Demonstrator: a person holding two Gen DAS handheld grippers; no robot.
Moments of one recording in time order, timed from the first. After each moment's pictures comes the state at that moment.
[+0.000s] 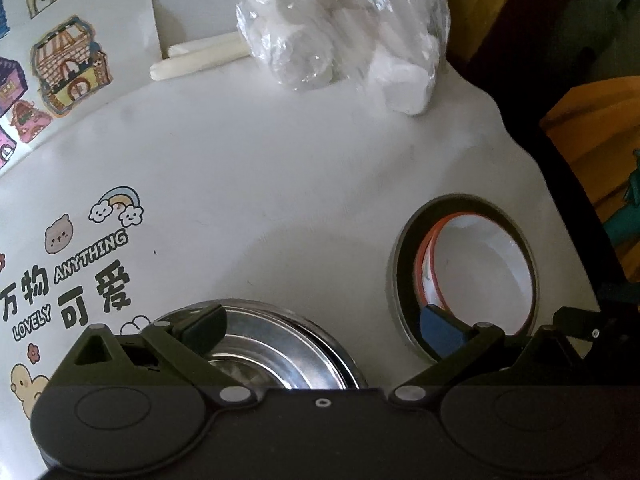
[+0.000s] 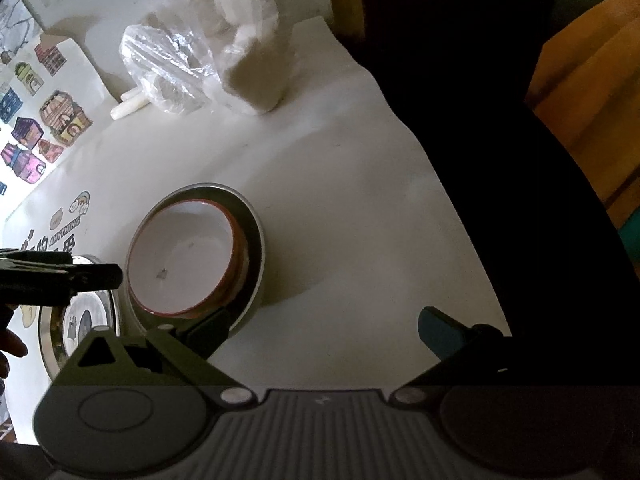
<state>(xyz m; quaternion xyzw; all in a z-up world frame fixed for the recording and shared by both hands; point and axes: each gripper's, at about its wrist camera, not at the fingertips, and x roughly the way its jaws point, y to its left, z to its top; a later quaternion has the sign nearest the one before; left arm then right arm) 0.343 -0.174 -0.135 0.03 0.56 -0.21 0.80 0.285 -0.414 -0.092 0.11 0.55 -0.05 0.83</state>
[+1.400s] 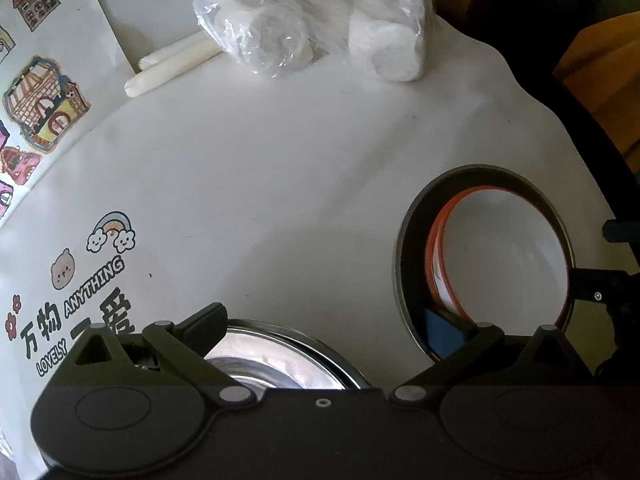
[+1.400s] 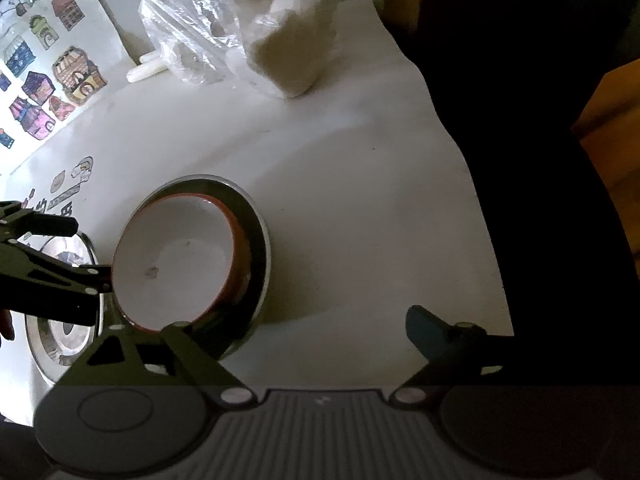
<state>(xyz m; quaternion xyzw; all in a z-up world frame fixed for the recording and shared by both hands) 0.350 -0.204 -0.147 0.12 0.57 -0.20 0.79 0.318 -0.409 -0.112 0.06 0.58 0.00 0.82</state>
